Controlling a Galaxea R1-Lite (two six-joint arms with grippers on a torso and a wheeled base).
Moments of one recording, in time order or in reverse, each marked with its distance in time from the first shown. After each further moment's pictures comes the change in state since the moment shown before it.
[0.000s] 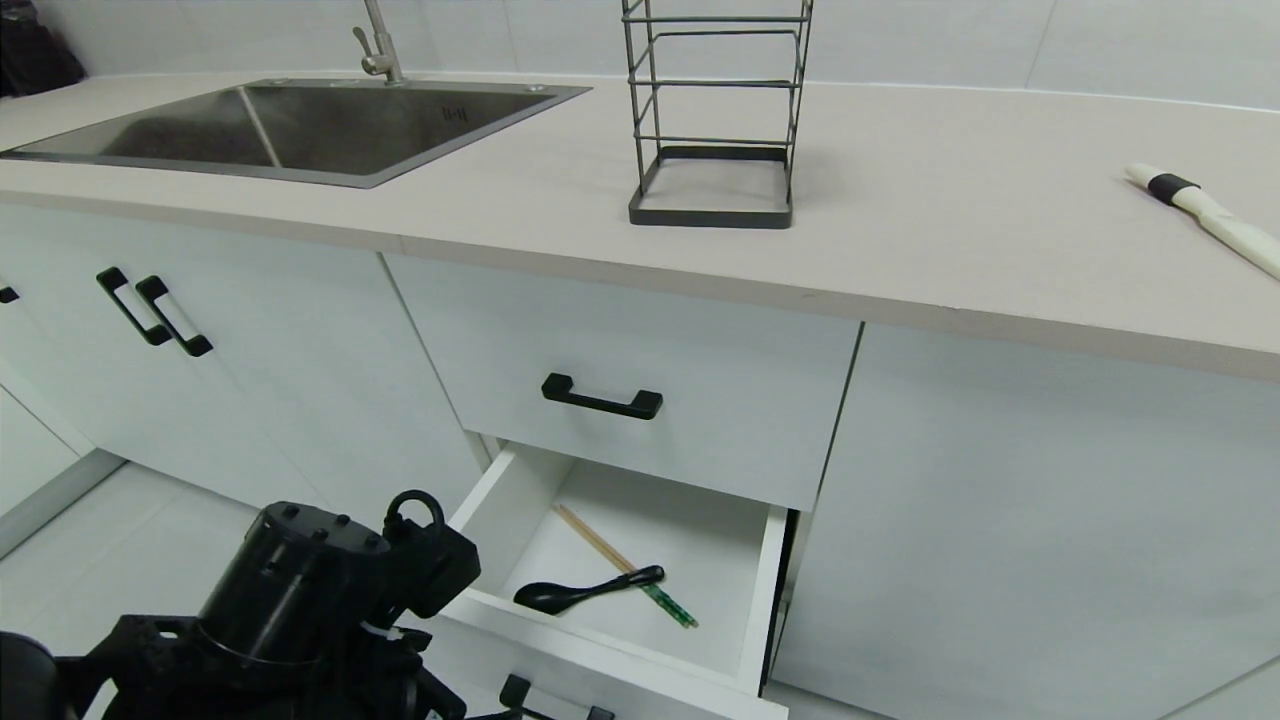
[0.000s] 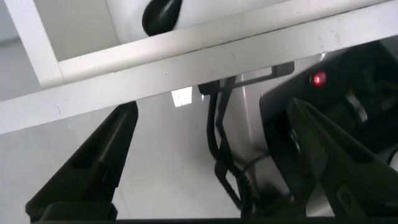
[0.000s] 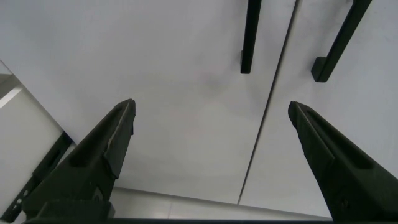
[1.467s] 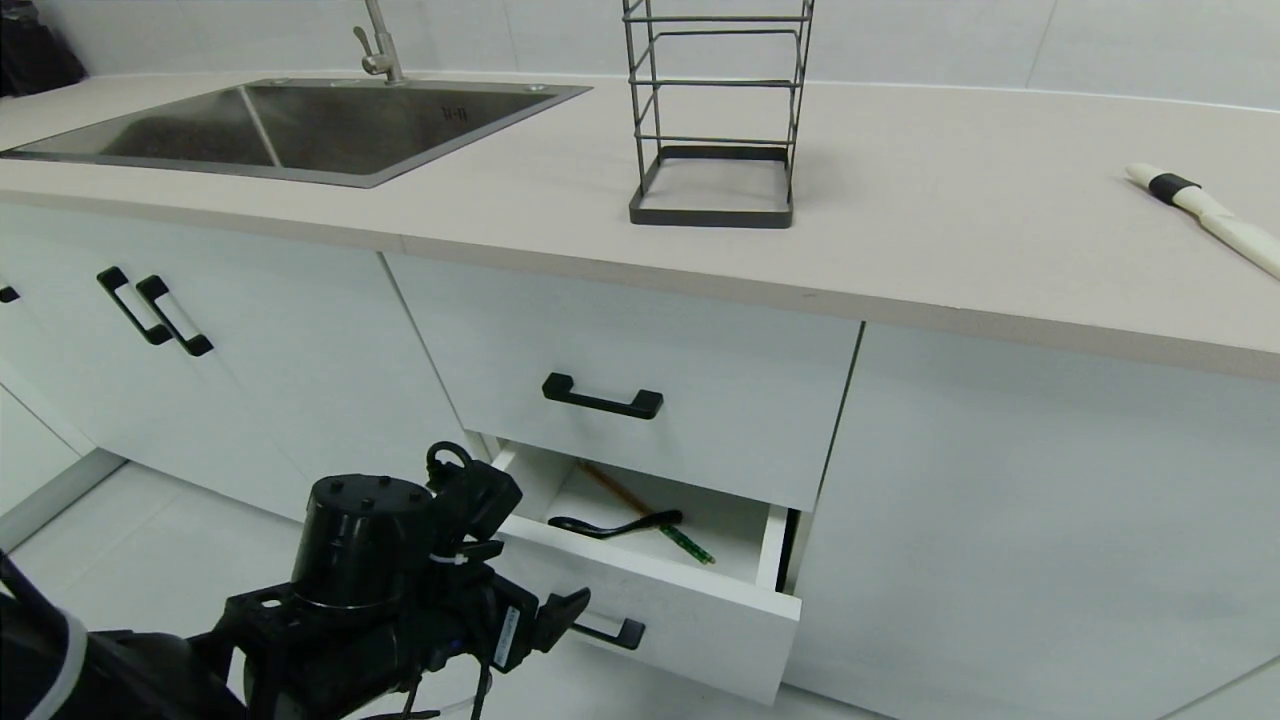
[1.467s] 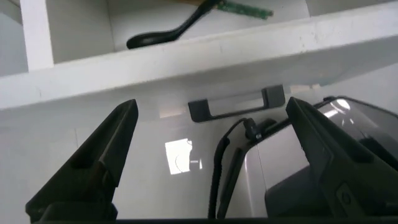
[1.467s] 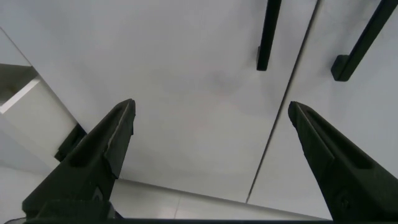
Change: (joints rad) left arm 0.056 0.260 0.079 -0.679 -0.037 0.000; right arm 0.000 0.000 0.000 0.036 0.089 -0.003
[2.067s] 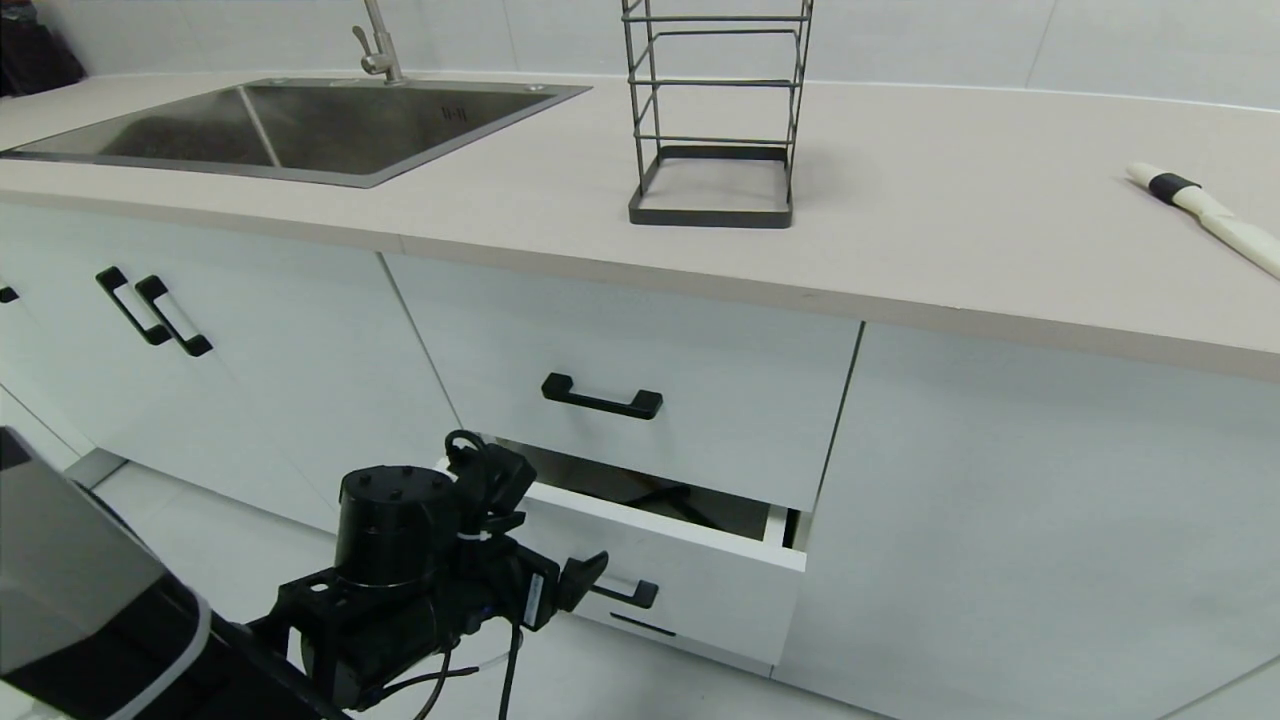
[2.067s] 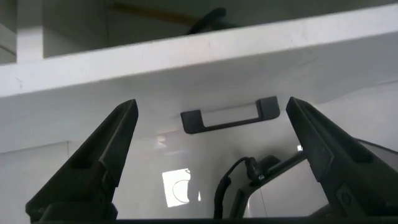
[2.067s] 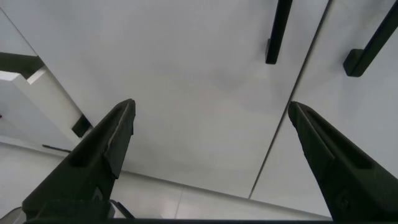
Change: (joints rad) left arm 0.036 0.145 -0.014 -0.231 -0.029 0.000; right arm 0.000 0.000 0.000 0.002 0.001 0.000
